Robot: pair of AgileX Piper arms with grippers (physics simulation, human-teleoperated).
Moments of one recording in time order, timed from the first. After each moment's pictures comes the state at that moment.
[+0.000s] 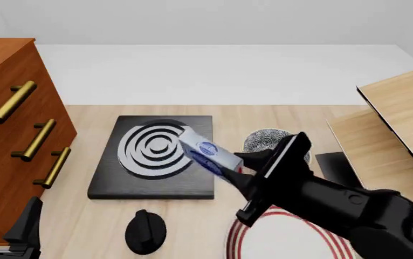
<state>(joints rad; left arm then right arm) 0.00 0.01 0.00 0.00 0.00 0.80 1.12 -0.60 -0.11 -0.23</state>
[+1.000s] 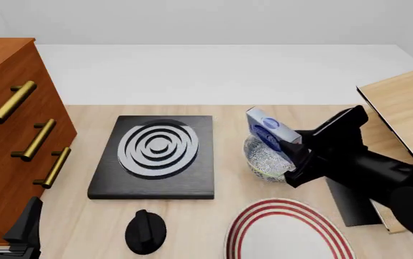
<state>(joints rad) 0.00 0.01 0.00 0.00 0.00 0.45 1.04 -0.65 0.12 -0.25</state>
